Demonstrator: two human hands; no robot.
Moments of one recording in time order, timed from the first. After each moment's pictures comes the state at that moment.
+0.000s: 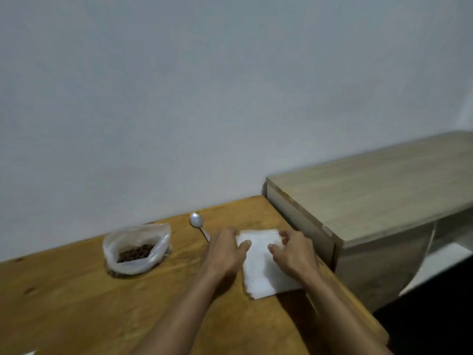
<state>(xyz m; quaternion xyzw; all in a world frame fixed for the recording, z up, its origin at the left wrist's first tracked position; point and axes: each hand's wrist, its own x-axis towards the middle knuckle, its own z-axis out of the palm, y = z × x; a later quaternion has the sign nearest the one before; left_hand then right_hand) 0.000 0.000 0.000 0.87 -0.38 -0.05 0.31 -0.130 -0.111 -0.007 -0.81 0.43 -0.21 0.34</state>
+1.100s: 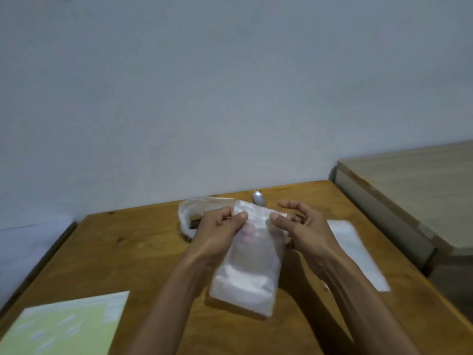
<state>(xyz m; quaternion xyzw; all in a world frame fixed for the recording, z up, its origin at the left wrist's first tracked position) 0.046 0.136 0.039 0.70 -0.23 -0.20 0.64 -0.059 -0.014 0.039 -0.61 0.22 -0.22 0.73</state>
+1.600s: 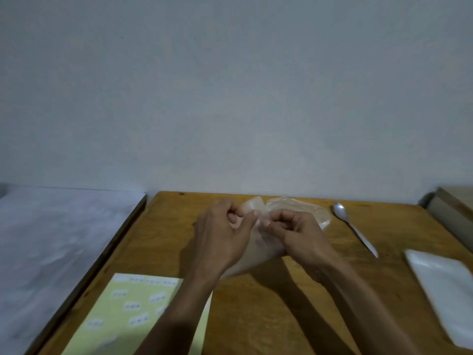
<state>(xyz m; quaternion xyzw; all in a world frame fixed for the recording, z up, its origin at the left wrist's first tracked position) 0.121 0.288 0.045 0.85 -0.20 0.16 0.46 0.063 0.133 0.044 -0.73 0.08 -0.09 0.67</state>
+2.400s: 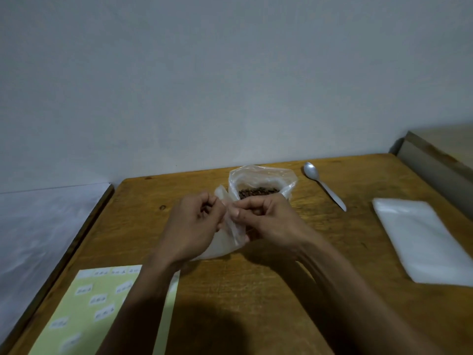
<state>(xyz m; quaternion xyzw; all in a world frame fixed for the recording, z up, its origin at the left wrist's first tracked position) 0.102 0.271 0.044 0.84 -0.23 -0.07 0.49 0.039 0.107 0.023 -0.69 0.05 -0.01 0.73</state>
